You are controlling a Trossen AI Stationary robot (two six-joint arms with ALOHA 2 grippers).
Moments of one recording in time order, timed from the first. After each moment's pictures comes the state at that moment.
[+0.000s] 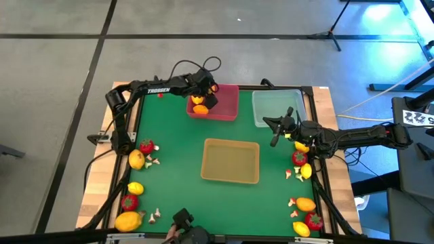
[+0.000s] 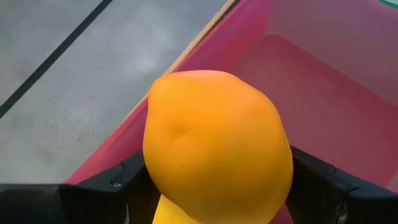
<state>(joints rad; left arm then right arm) 0.60 1.90 1.33 -0.35 -0.18 0.01 -0.07 0.70 0.15 0.47 0.43 -0.05</state>
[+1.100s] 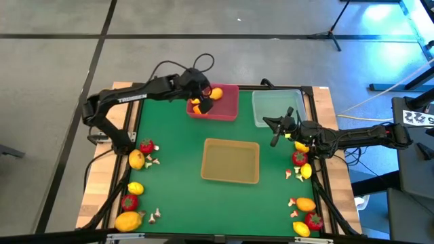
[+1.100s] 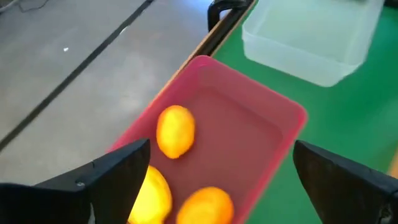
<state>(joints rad) 0.43 1.56 1.33 -0.53 -0.19 -0.06 -0.07 0.70 0.15 0.47 0.43 -0.05</state>
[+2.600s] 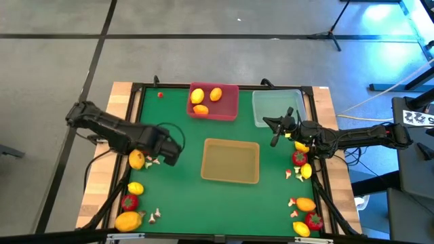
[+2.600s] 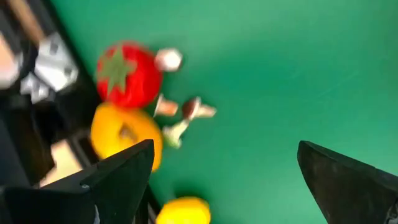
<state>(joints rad) -0.29 1.41 1.20 -1.46 -0.06 -1.51 -0.07 0.71 0.15 0.47 0.42 -0.02</state>
